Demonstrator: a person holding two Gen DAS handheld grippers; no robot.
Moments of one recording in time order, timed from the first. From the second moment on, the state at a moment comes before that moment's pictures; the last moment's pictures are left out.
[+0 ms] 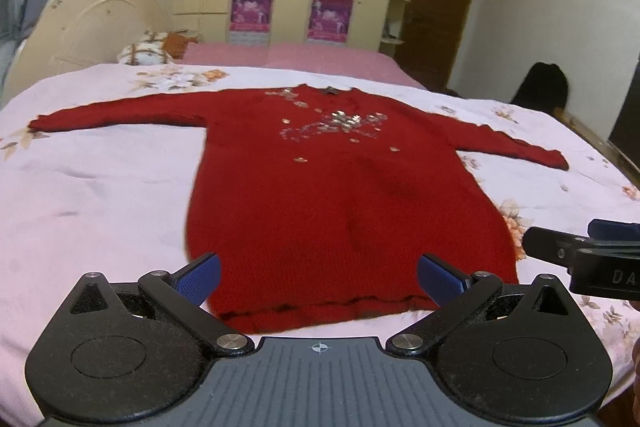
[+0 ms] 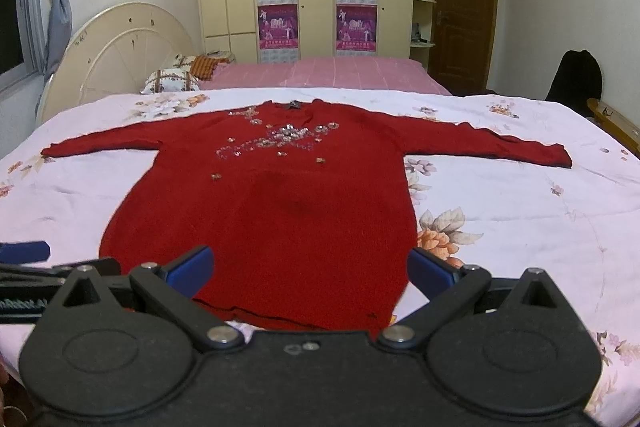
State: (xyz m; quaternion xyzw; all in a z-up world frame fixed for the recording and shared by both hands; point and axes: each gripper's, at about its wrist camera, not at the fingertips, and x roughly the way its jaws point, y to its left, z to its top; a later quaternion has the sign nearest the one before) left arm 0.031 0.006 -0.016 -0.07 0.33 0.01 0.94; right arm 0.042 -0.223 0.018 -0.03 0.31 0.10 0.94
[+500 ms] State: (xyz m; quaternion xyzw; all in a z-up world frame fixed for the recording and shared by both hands) left arm 0.185 0.072 -0.031 -0.14 0.27 0.05 0.95; right arm 0.204 -0.444 0.023 0.16 0.26 -0.04 0.95
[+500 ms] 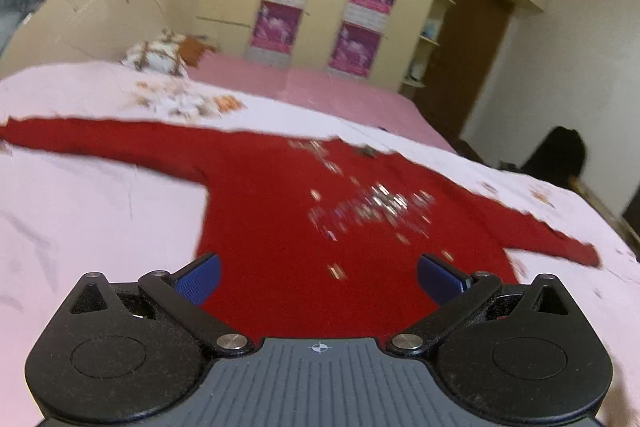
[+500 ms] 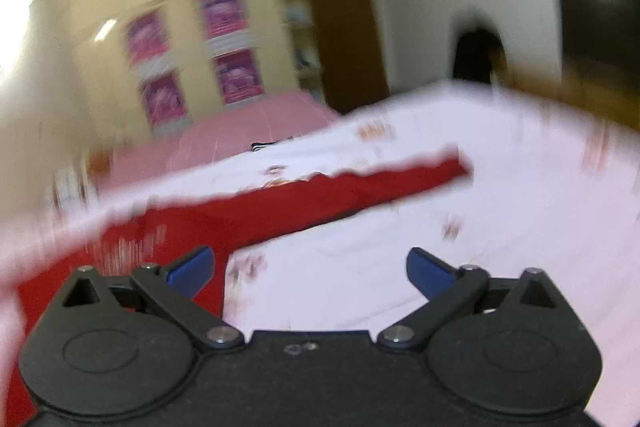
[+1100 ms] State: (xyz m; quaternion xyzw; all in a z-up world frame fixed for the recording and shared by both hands) left arm 0.309 0.087 -0.097 -0.18 0.33 0.06 0.92; right arm 0.393 -0.612 -0.109 0.43 0.26 -0.15 0.85
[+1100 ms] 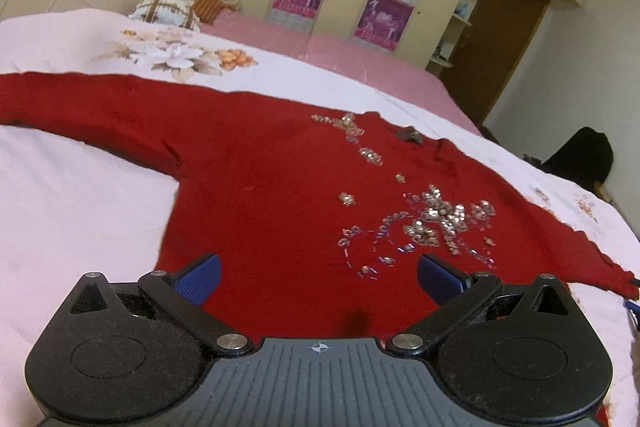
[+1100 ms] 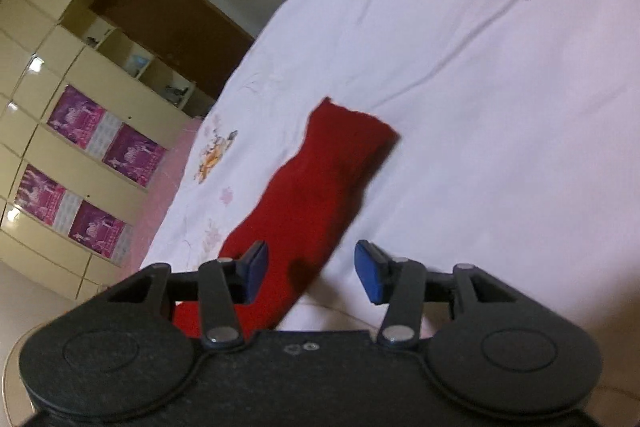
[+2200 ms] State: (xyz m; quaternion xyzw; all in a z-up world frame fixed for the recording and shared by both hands) left arm 0.258 0.181 -0.081 -0.18 0.34 0.14 0.91; right arm 0.403 -0.141 -0.055 0.00 0.31 0.24 0.92
